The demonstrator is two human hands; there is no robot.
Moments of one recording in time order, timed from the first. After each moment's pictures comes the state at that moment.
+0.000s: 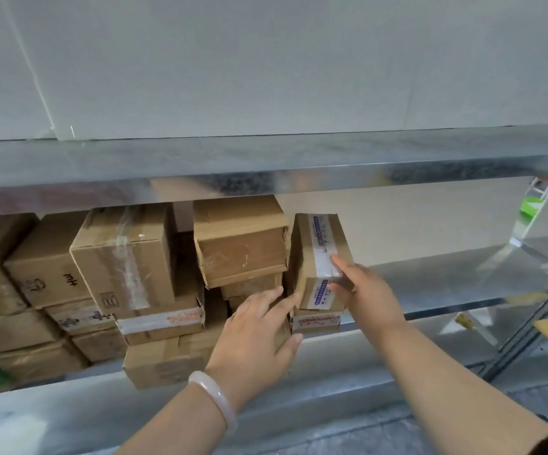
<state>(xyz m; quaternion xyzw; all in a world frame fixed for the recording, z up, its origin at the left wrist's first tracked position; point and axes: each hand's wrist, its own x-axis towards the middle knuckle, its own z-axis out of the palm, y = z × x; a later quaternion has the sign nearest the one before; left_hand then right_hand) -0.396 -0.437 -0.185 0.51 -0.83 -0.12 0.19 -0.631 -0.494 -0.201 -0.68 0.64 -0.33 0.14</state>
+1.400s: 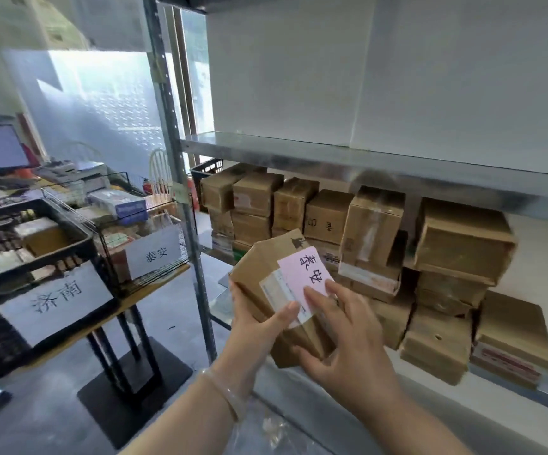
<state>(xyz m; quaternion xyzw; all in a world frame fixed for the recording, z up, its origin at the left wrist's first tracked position) -0.253 -0.180 -0.163 0.57 -0.26 -0.36 0.69 -0.405 -0.257 -0.158 -0.89 0.27 -0.33 0.17</state>
